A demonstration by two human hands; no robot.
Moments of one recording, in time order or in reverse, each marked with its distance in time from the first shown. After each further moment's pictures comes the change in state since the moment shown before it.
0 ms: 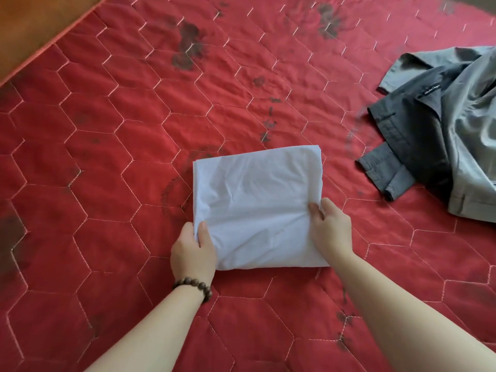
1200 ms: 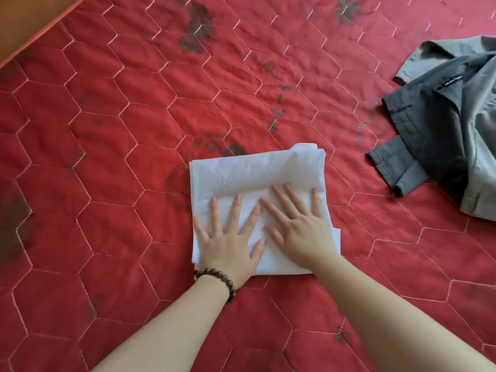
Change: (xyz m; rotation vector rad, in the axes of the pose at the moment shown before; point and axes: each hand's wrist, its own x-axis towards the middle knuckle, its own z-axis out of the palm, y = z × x) left_hand -0.023 -0.010 0.035 0.846 -0.376 0.588; right_hand -0.010 0.022 0.039 -0.801 -0.242 -0.843
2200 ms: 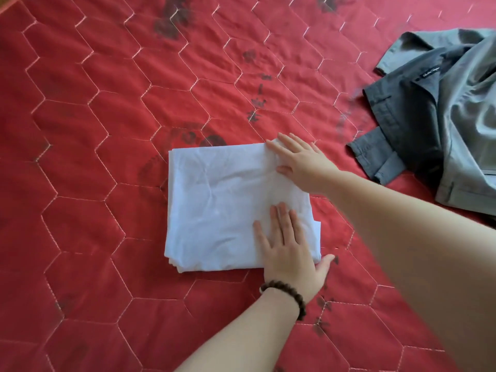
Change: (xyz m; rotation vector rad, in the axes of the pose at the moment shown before) left_hand -0.014 0.147 -0.006 -0.200 -0.020 0.020; right_hand 0.080 0.081 -0.059 0.131 -0.278 0.050
